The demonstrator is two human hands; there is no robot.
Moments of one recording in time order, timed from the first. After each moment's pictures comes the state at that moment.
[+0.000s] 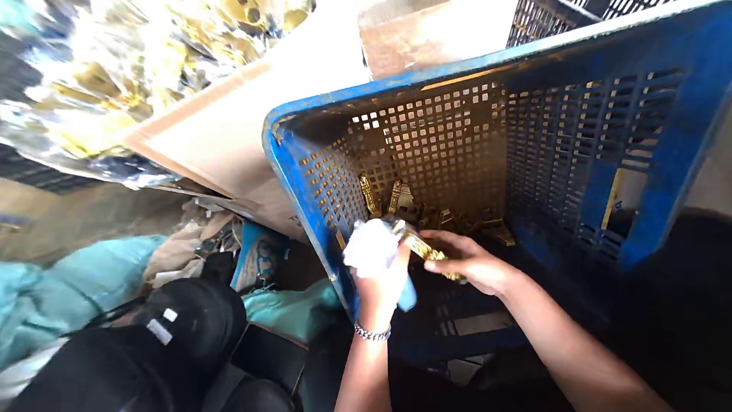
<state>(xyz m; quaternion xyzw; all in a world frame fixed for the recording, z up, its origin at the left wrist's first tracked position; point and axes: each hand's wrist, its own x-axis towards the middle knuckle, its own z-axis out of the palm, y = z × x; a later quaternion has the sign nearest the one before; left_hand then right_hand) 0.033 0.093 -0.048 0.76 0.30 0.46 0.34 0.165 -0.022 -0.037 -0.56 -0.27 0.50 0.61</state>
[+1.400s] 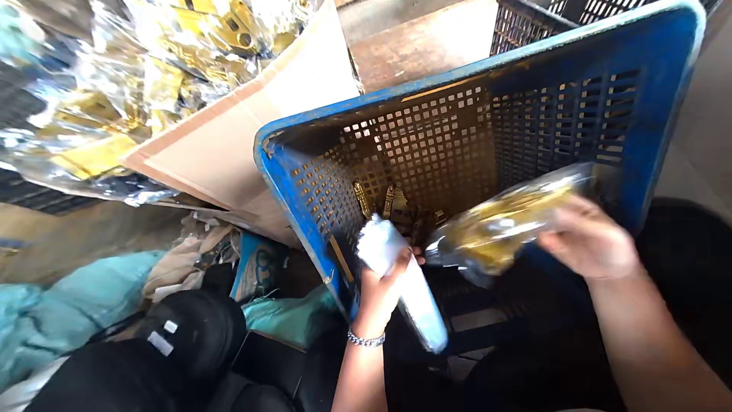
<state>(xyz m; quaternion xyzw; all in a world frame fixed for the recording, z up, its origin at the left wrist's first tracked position) 0.027 0.072 -0.022 0.61 0.26 0.29 0.69 0.231 -0.120 -0.012 -0.39 -0.32 0.30 0.81</state>
